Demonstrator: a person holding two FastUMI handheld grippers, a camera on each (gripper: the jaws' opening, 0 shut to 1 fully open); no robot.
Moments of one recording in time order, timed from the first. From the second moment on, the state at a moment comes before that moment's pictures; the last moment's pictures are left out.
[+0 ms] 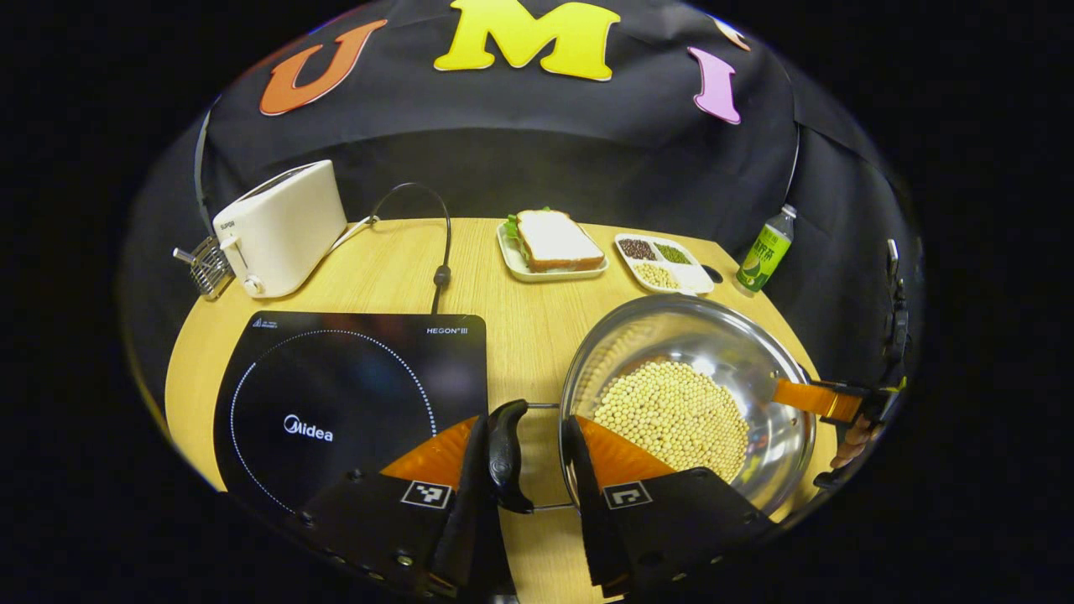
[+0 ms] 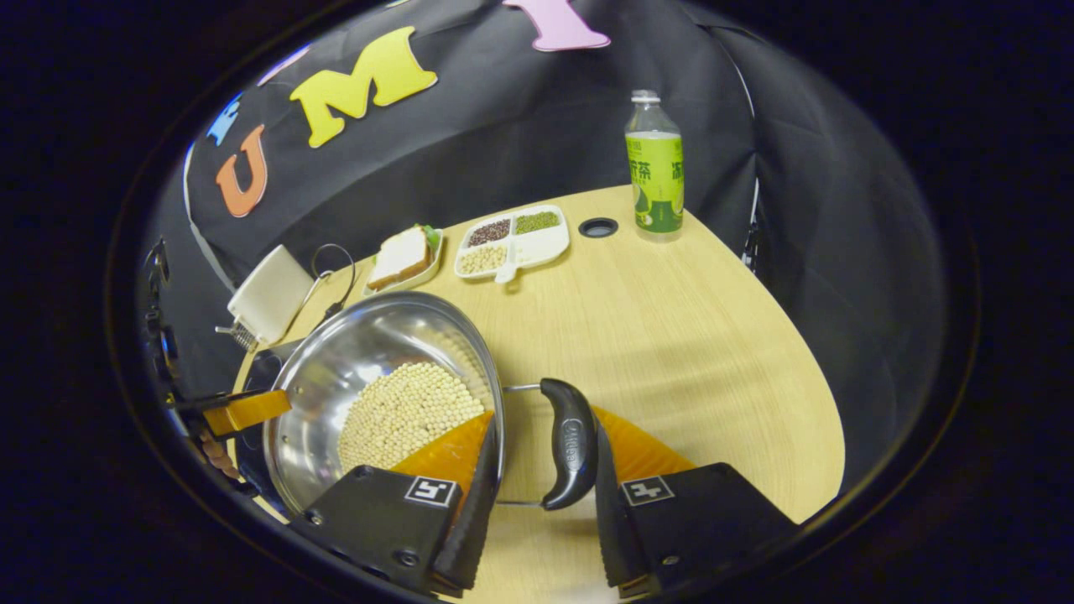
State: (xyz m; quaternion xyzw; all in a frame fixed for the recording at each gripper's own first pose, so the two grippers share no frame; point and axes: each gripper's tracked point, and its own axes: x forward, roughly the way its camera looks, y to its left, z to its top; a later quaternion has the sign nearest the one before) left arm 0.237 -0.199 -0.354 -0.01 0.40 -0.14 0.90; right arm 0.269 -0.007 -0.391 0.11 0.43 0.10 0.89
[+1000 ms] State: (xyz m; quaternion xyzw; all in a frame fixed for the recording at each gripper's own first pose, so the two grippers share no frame) left arm 0.212 -0.079 -0.226 -0.03 0.34 -0.13 0.93; right arm 0.225 0.101 -0.244 0.07 0.38 0.13 0.91
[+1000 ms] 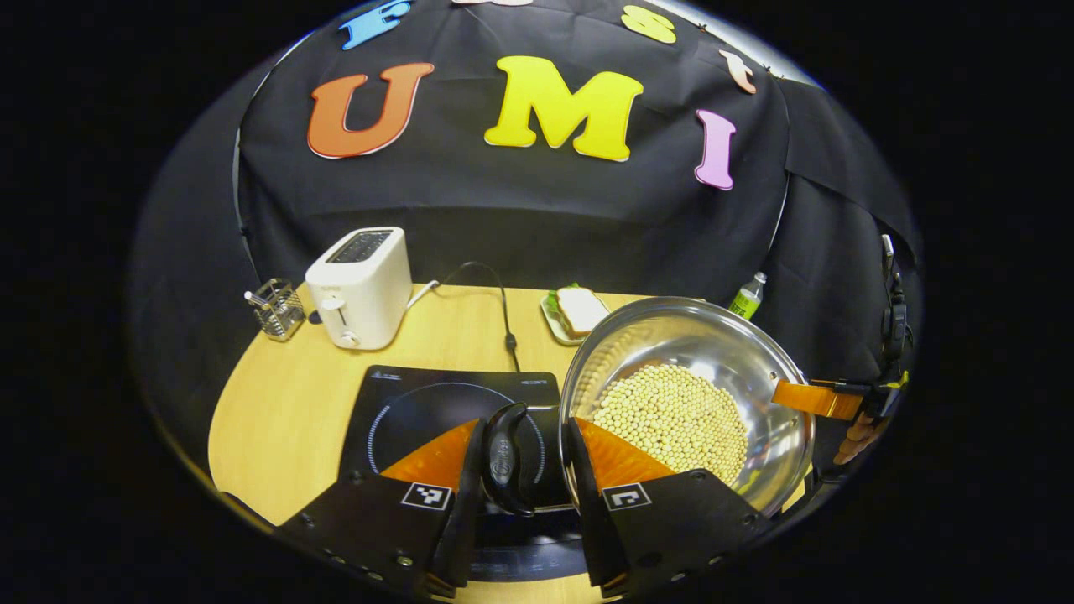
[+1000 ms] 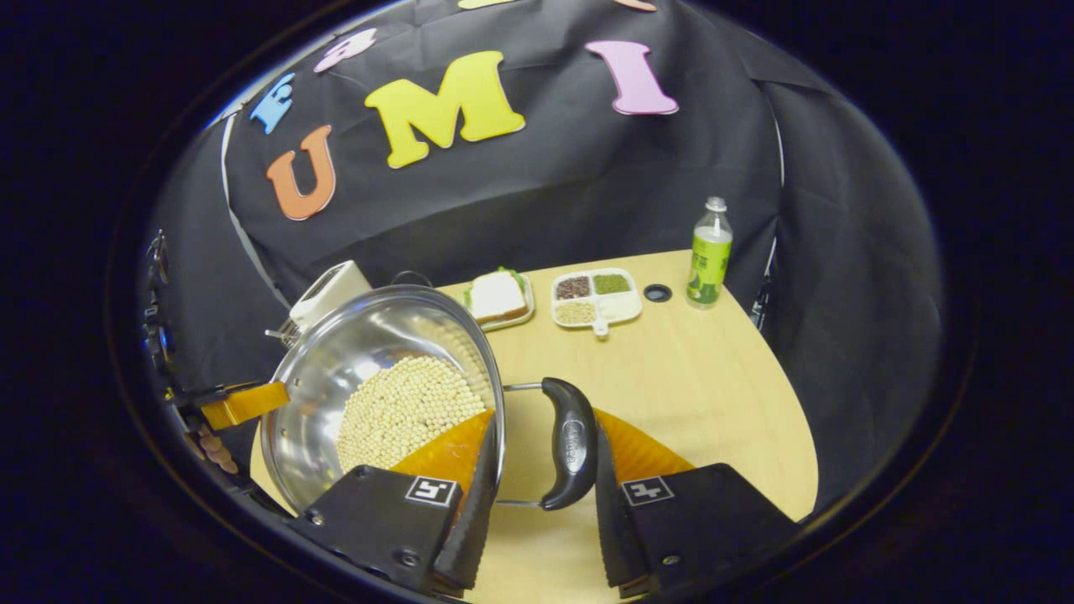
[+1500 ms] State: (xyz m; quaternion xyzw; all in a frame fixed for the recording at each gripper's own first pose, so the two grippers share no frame) left arm 0.222 0.025 -0.242 -0.04 0.35 -0.08 0.93; right arm 0.230 0.218 -0.267 0.05 0.39 0.17 0.90
